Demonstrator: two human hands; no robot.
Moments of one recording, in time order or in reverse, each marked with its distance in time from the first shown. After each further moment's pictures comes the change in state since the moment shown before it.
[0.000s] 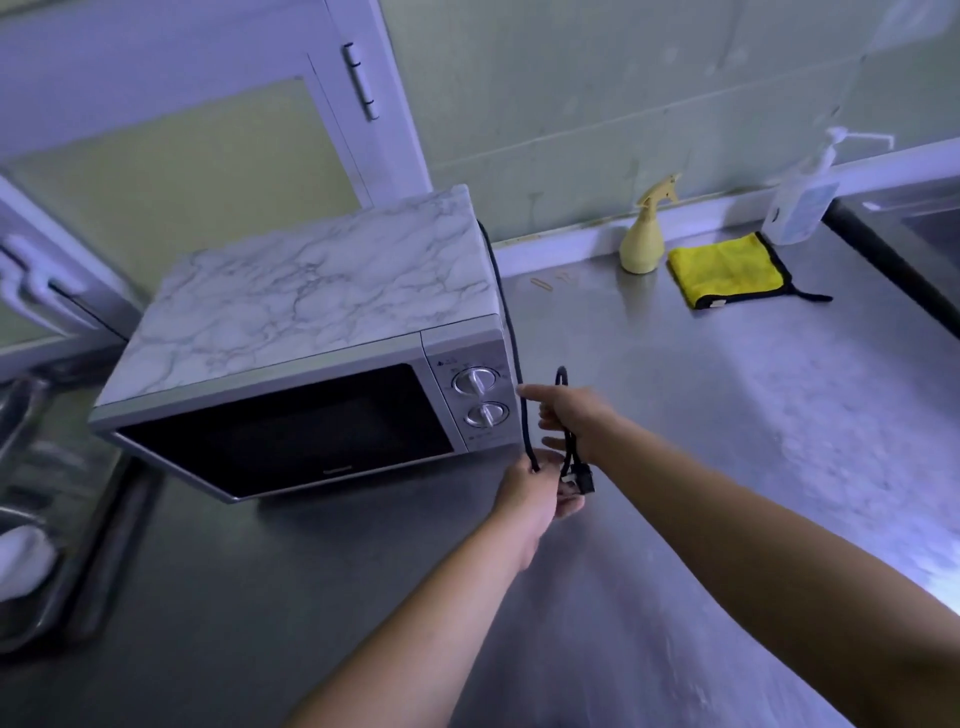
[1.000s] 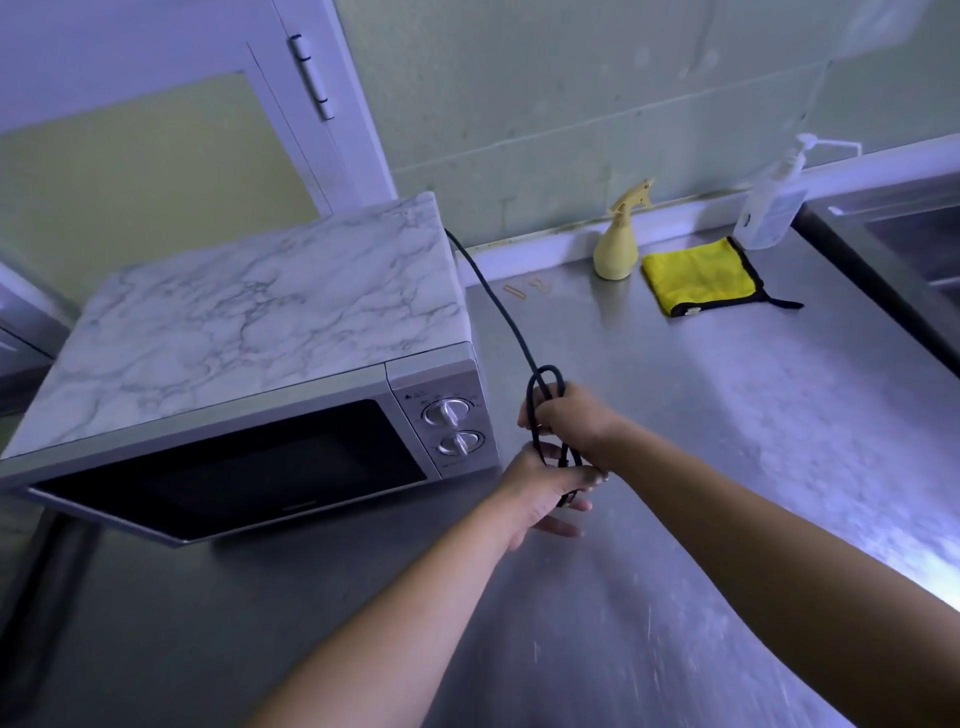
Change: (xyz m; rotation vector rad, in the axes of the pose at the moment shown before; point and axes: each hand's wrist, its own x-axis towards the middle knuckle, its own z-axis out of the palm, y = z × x) left_hand 0.033 0.036 0.017 0.352 -0.387 0.036; right_hand 0.006 -0.028 -0.030 -0.319 -0.111 -0.310
